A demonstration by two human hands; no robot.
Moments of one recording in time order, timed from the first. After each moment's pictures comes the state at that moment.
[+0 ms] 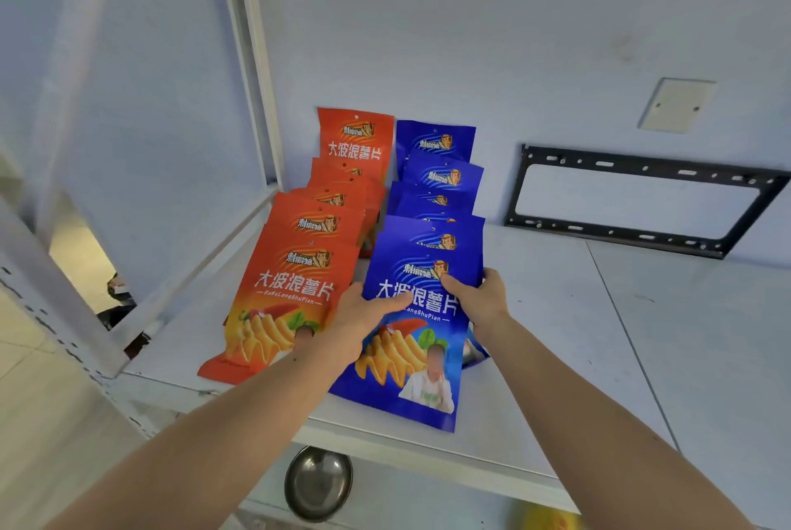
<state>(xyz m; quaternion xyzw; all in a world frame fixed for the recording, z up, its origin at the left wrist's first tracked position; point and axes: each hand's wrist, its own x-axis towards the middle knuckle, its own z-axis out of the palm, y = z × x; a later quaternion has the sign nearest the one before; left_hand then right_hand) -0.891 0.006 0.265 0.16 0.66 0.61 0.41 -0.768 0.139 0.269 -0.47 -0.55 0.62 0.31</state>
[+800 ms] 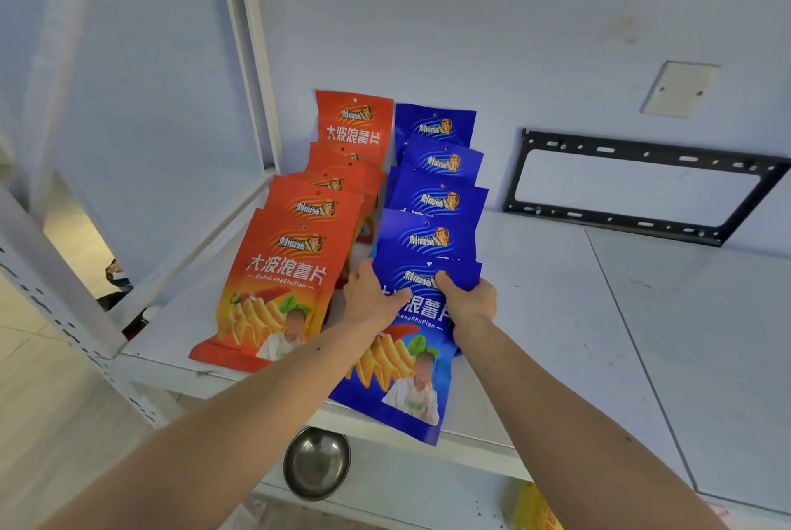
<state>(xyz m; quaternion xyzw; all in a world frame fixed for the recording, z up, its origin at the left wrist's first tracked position) -0.876 0.018 0.258 0.28 0.83 0.44 0.20 -0.772 0.110 0.256 -0.56 -0.50 0.57 0.33</state>
